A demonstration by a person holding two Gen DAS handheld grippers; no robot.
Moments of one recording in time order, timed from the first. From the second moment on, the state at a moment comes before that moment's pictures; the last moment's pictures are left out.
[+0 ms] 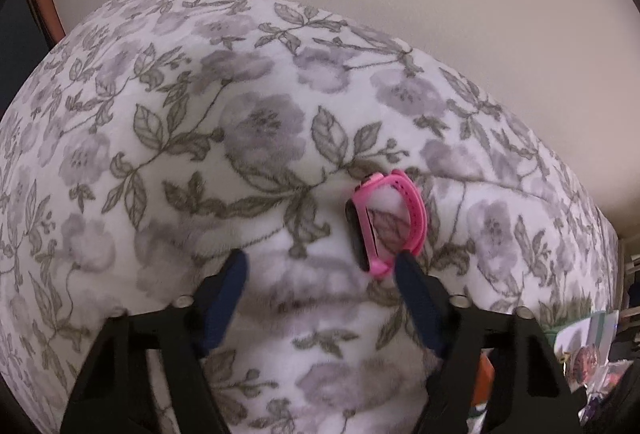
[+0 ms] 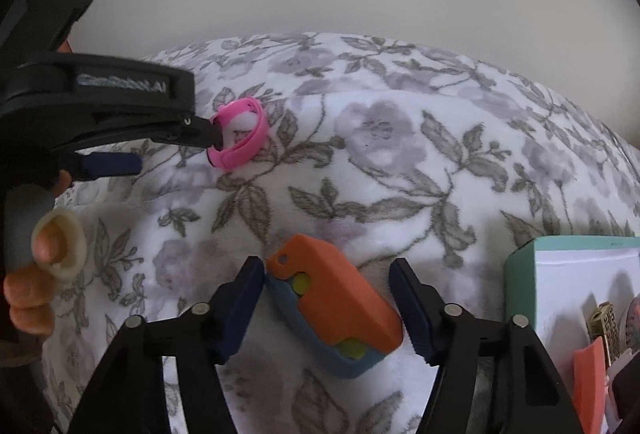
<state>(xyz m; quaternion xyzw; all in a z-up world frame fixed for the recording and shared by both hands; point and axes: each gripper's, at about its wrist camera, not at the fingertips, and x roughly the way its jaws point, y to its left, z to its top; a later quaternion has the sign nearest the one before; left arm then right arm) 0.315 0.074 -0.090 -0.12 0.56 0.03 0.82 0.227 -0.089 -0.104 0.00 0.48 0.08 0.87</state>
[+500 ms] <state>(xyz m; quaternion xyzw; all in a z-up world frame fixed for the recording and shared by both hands) 0.322 0.048 -0.100 -0.07 0.55 0.03 0.83 0.216 -0.106 -0.103 0.01 0.49 0.08 0.87</state>
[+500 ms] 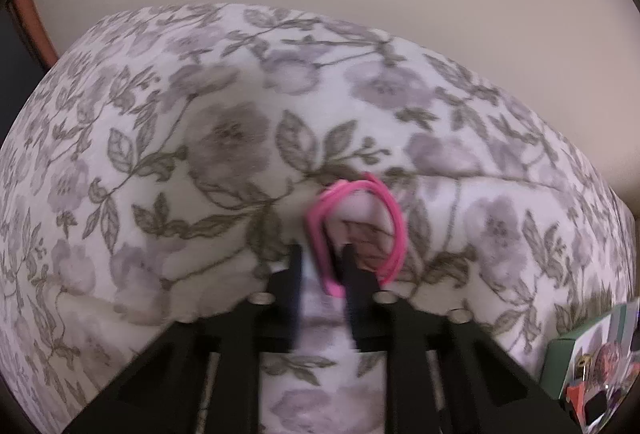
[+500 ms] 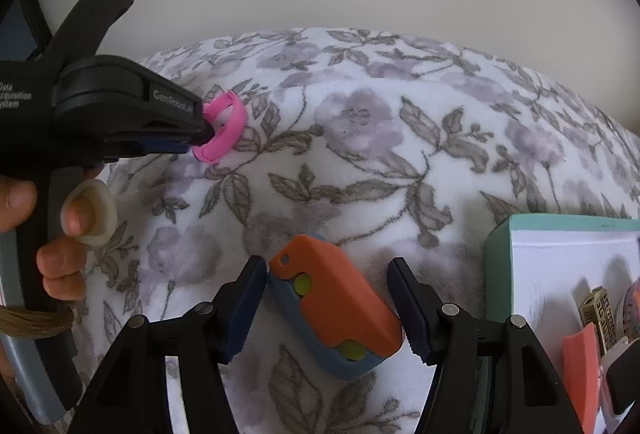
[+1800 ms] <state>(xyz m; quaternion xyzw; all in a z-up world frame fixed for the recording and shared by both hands) 0.214 0.079 -0.096 -0.08 0.60 0.04 0.79 0.159 -0.117 -0.103 -0.05 0.57 0.05 0.82</state>
